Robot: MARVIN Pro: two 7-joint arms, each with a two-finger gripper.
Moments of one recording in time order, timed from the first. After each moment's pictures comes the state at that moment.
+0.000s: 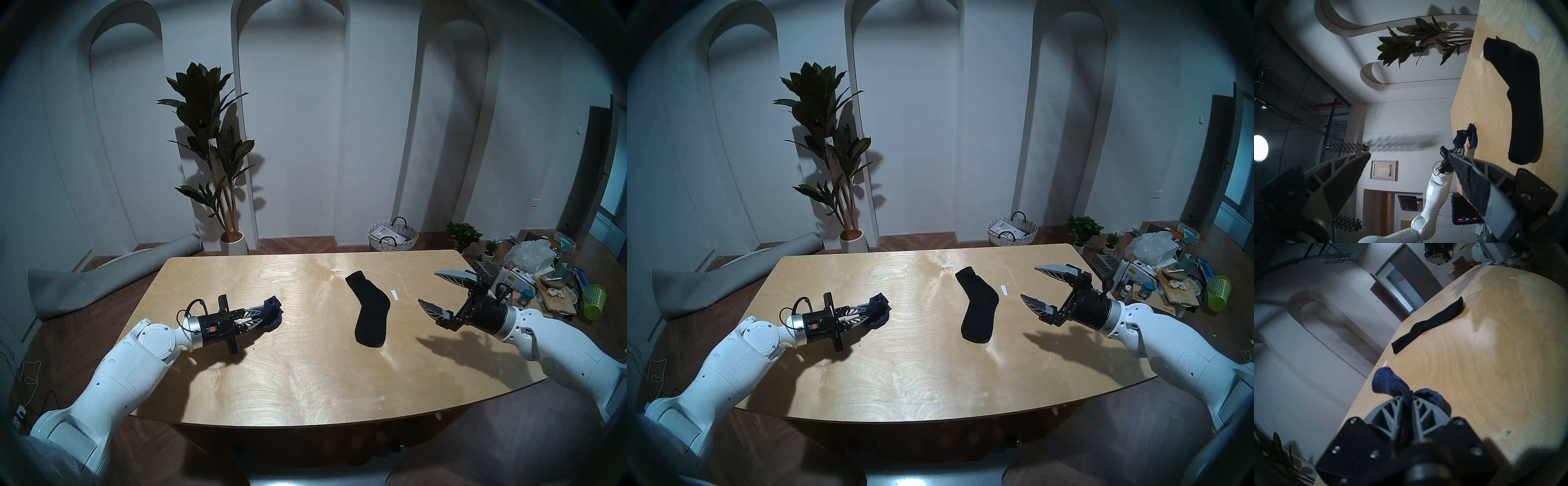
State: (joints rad) left arm 1.32 -0.95 -1.22 -1.11 0.15 -0.78 -0.63; right arm -1.30 -0.51 0.91 -1.24 2.17 0.96 0.86
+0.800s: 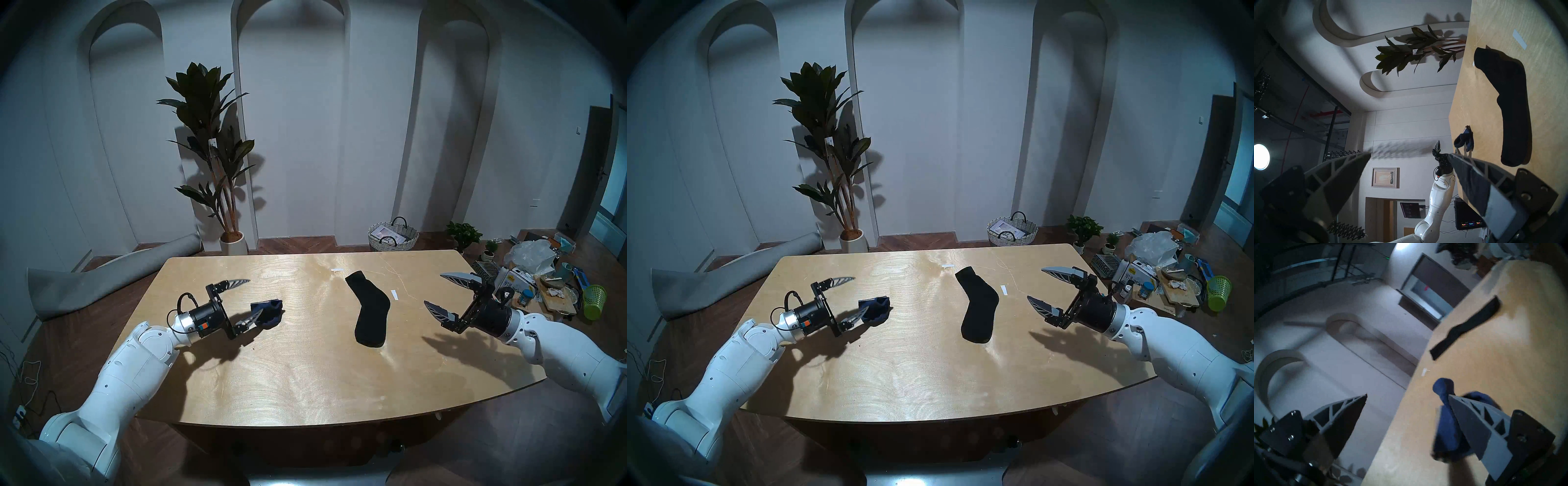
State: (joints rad) left arm 1.30 -1.05 -1.34 -1.04 0.22 -0.94 -0.35; right arm -1.29 -0.50 0.89 -1.20 2.21 0.96 0.86
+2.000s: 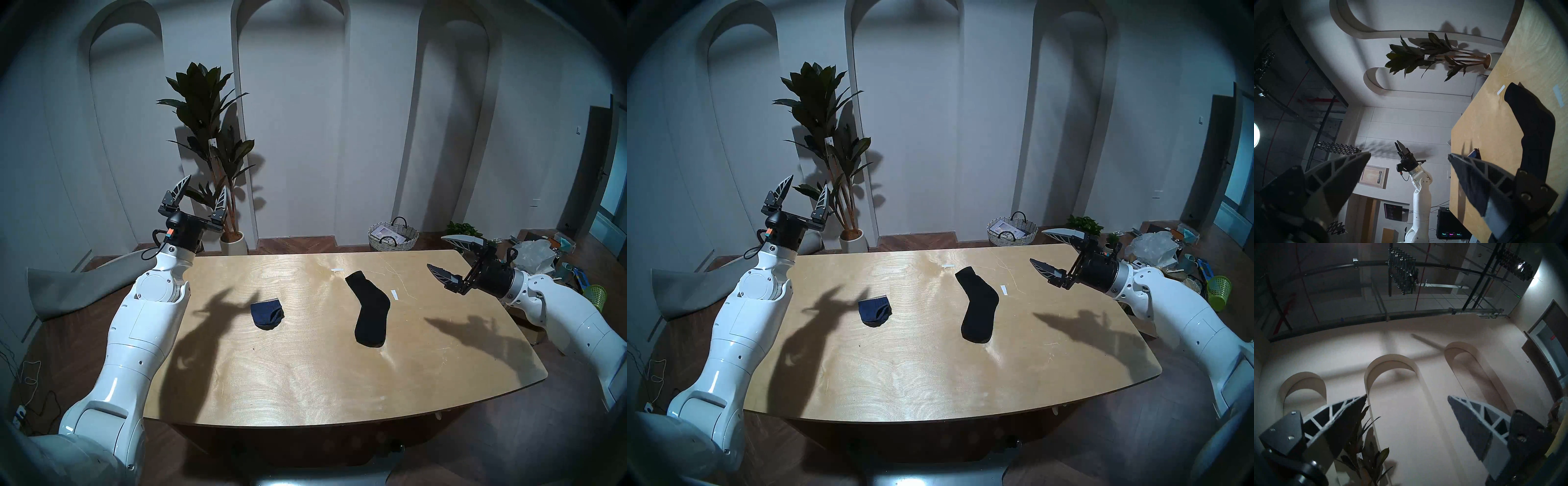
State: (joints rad) left arm 1.17 -1.18 -1.52 -1.23 -0.21 -0.65 -0.19; right arm -1.11 -0.52 0.93 -1.16 2.20 0.96 0.70
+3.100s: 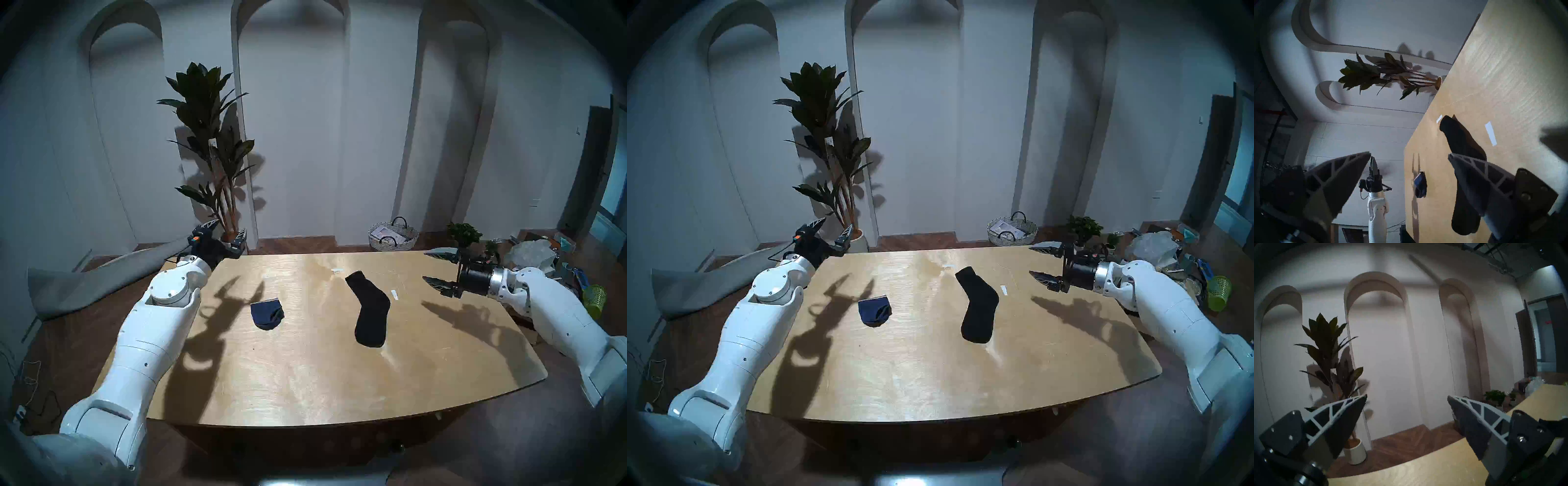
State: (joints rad) left arm 1.17 -1.14 -1.44 -1.18 -0.30 -0.15 -0.30; right arm -0.95 -0.68 0.91 -0.93 2.07 0.91 0.40
